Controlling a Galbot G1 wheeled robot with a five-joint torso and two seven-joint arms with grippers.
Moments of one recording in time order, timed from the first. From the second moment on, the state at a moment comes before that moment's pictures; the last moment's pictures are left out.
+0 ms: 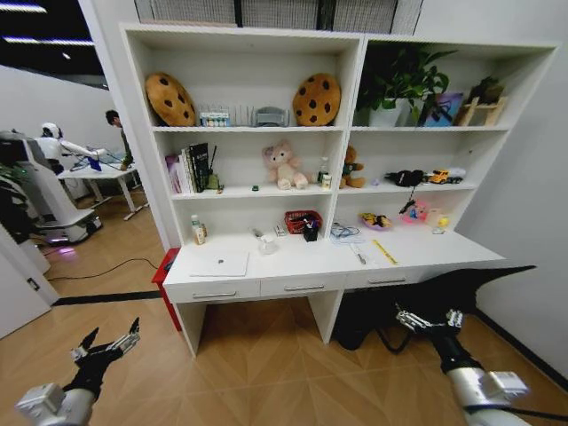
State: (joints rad) left arm 1.92 -1.14 -0.99 -2.22 -0.70 0.07 -0.18; right arm -1.89 1.01 0.90 2.19 0.54 0.23 0.12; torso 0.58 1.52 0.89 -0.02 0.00
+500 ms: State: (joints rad) left arm 1.92 -1.14 -0.99 -2.22 -0.70 0.07 -0.18; right arm -1.89 1.01 0.90 2.19 0.54 0.23 0.12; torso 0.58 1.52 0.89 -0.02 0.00
